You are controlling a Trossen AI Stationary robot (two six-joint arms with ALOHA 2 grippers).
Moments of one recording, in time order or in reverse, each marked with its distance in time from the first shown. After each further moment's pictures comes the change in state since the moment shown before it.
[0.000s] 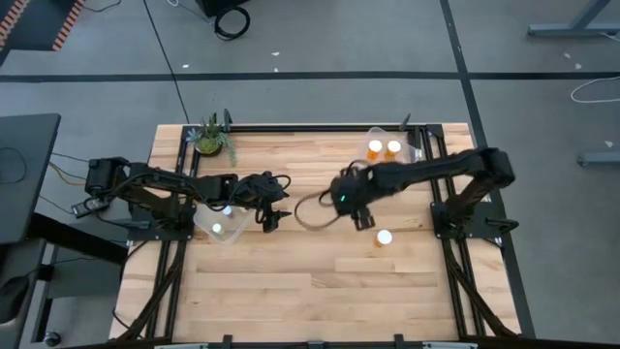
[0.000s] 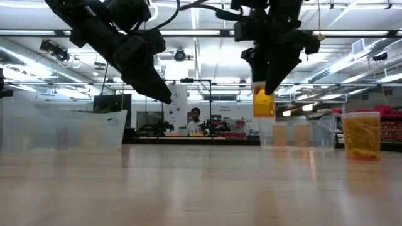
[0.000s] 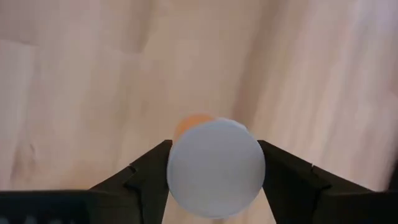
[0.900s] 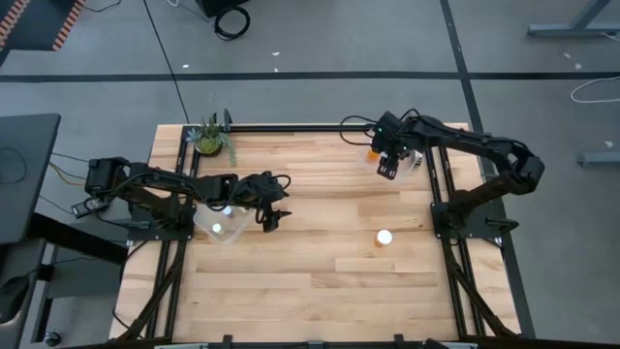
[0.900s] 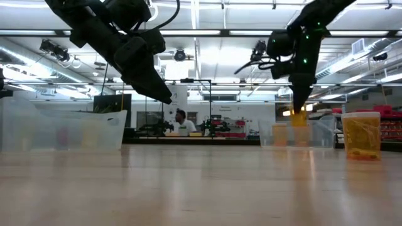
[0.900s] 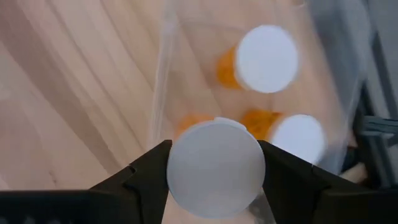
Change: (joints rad) left arm 0.001 0.000 0.000 -0.001 -0.007 -0.001; right arm -0.661 -0.257 -0.289 0.027 -0.040 0.070
